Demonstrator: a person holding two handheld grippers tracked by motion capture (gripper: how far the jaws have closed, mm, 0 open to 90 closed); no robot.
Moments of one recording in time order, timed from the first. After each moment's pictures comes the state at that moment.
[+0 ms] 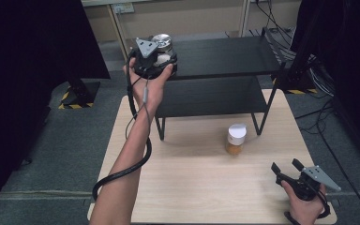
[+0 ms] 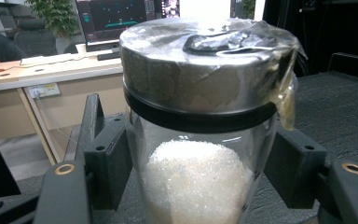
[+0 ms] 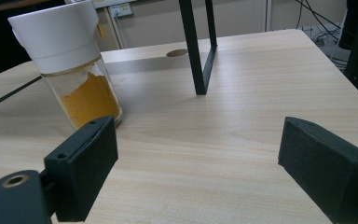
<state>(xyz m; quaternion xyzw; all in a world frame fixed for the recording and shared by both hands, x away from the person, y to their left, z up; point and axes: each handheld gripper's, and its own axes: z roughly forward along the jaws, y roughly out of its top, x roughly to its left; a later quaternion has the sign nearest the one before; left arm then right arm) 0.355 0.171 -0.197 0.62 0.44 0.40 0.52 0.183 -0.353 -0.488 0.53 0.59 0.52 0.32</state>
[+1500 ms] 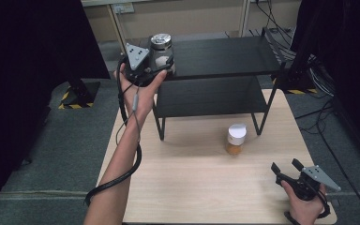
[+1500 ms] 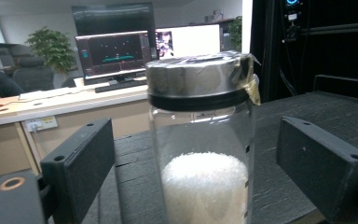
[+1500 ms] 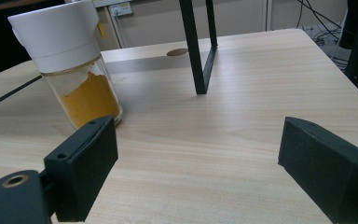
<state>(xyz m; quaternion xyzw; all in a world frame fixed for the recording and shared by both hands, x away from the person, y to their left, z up) 0.339 0.199 -0.227 0.59 0.39 0.43 0.56 0.183 -0.353 -0.488 0.53 0.59 0.52 0.32</state>
